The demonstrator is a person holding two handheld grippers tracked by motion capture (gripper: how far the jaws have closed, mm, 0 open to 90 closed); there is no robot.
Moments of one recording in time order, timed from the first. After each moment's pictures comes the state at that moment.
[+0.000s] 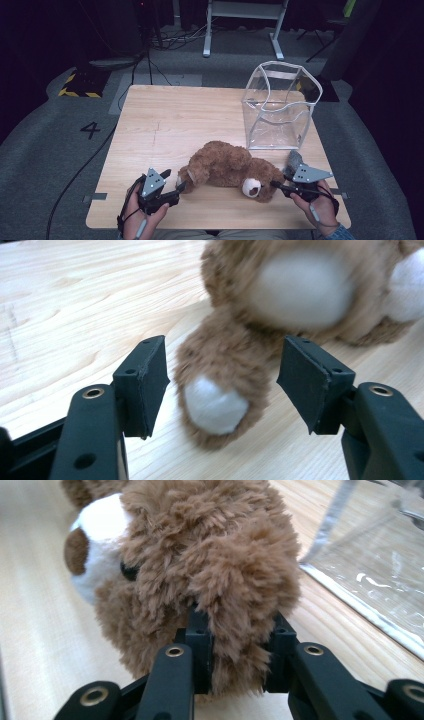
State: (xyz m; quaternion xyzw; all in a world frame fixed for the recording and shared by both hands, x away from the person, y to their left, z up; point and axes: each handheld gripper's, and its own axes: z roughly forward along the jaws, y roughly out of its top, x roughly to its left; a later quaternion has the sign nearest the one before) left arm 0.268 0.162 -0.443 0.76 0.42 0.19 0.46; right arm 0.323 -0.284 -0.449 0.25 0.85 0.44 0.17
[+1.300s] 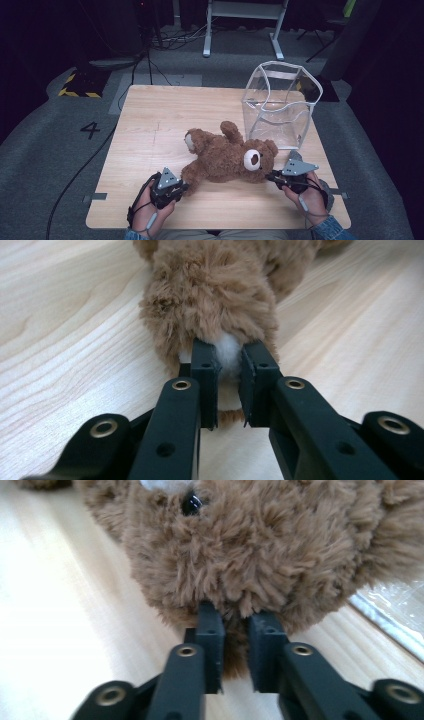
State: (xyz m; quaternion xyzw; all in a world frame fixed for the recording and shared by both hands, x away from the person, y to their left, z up) left arm 0.283 0.143 -0.459 0.82 0.38 0.13 0.40; right arm 0.343 -0.270 -0.463 0.24 0.87 0.39 0.18
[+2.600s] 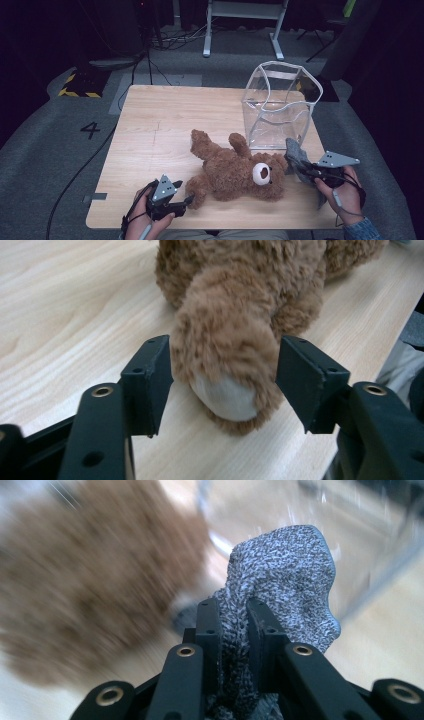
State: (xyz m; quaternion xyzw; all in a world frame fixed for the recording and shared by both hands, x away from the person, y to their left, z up) left arm 0.260 0.142 -0.446 0.82 0.36 0.13 0.44; right arm 0.338 -0.339 -0.405 0.30 0.85 0.37 0.24
